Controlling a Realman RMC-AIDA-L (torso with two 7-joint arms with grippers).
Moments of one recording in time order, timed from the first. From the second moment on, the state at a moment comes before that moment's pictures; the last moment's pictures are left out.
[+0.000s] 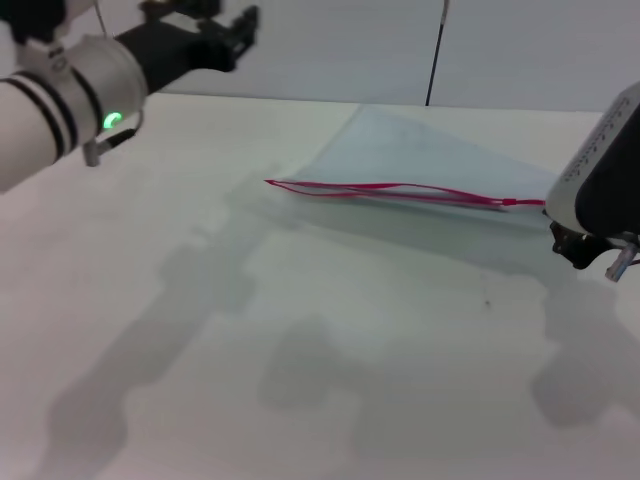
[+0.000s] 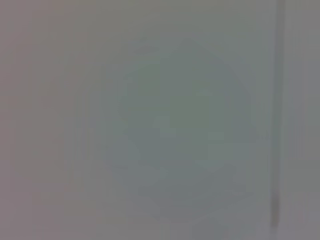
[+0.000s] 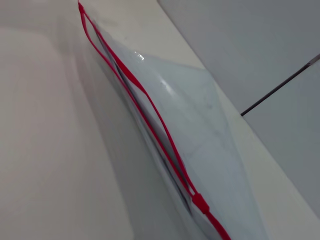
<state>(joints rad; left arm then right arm) -0.39 -1.81 1.91 1.20 -2.62 -0.17 2.05 0.27 2.03 -1.80 -1.70 -2.89 -1.05 2.55</state>
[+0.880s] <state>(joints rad) -0.62 -1.69 2.04 1.20 -1.82 -0.48 1.34 0.26 2.03 -1.78 -1.76 -2.87 -1.06 2.55</state>
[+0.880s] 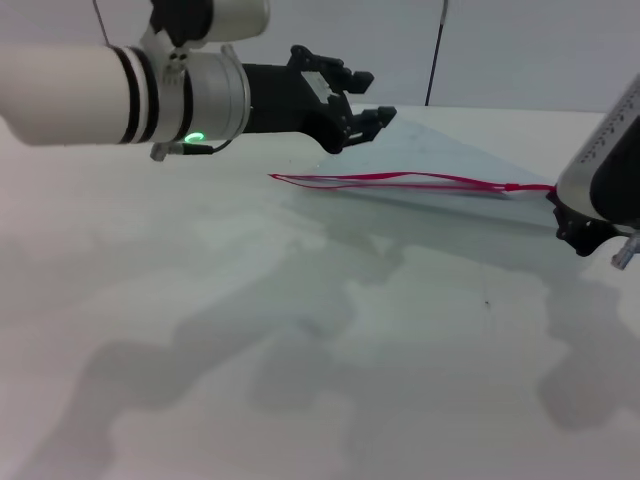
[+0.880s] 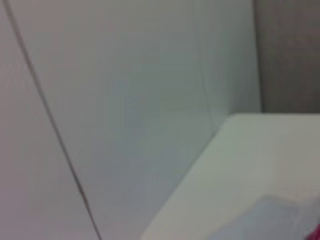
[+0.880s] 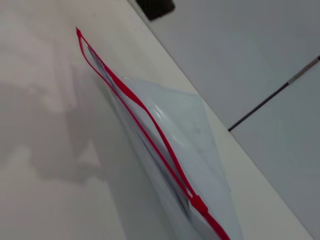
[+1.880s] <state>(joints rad) -0.66 -2.03 1.48 1.21 -1.09 -1.05 1.42 0.30 2.03 -1.85 -1.78 -2.84 -1.06 2.55</state>
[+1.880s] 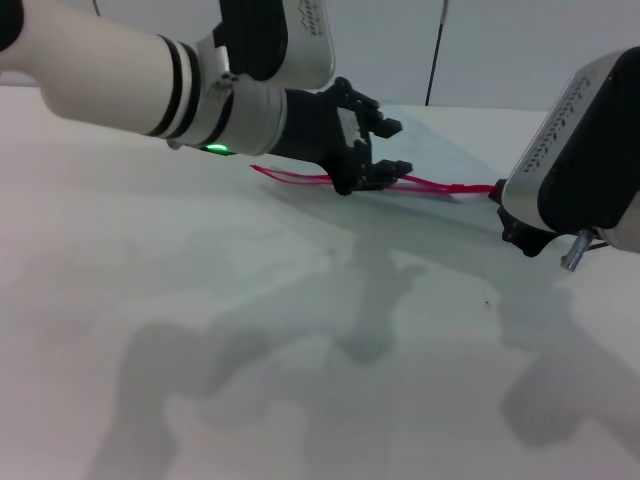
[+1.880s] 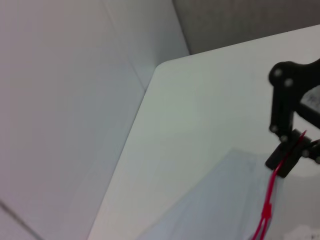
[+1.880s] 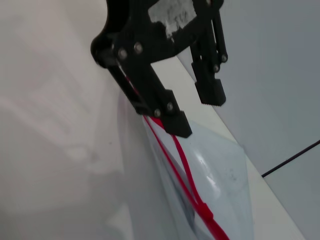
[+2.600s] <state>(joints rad) -0.64 -2.03 1.48 1.17 -1.23 -1.04 1.67 0.30 2.03 -1.86 -1.84 -2.84 -1.07 2.55</state>
